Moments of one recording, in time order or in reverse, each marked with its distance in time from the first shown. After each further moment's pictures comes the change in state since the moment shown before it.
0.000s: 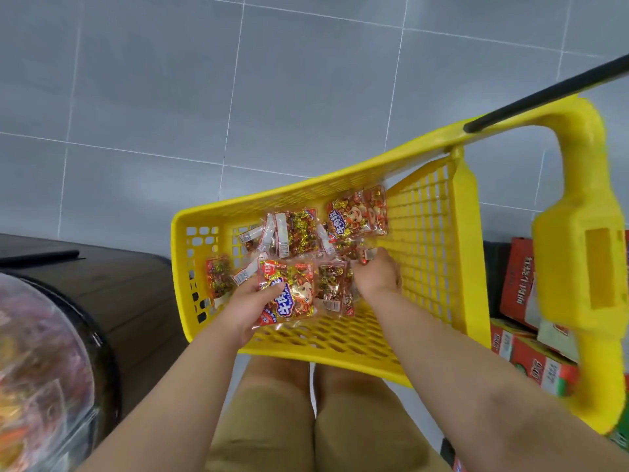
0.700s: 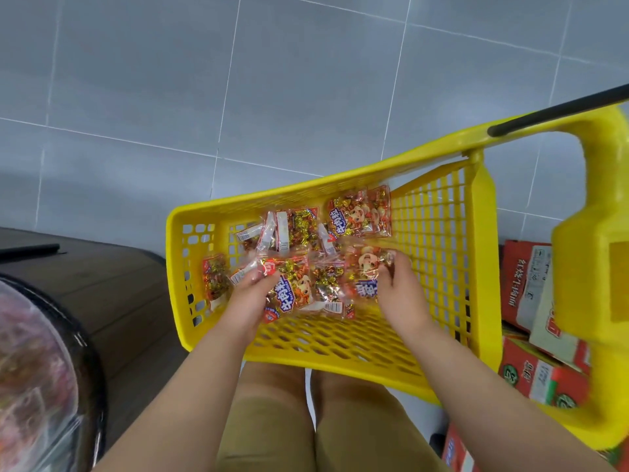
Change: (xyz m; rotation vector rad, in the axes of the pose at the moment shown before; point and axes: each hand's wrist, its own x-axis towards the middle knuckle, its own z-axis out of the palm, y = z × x) left_hand 0.015 0.002 0.003 -0.111 0.041 0.041; right_hand -0.047 0.012 -0.037 0.110 0.065 -0.363
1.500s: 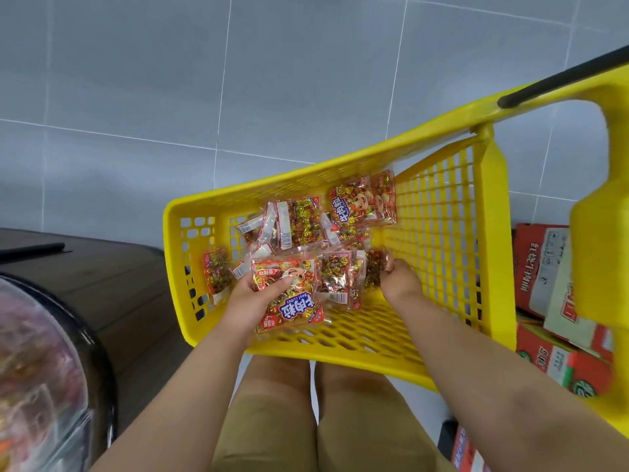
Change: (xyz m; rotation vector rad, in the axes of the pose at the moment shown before) left_hand 0.000 -0.017 -0.011 0.046 0.008 0.018; right_hand 0.044 0.059 0.035 -0.221 -0.156 0.441
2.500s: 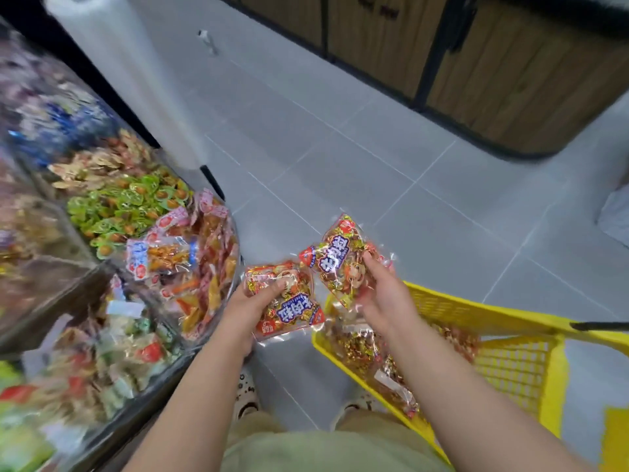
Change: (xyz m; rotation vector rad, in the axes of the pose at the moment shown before) left_hand -0.238 0.014 -0.175 -0.682 0.300 0.423; right_hand -0.339 -0.198 0.001 0.952 -0.829 -0.461
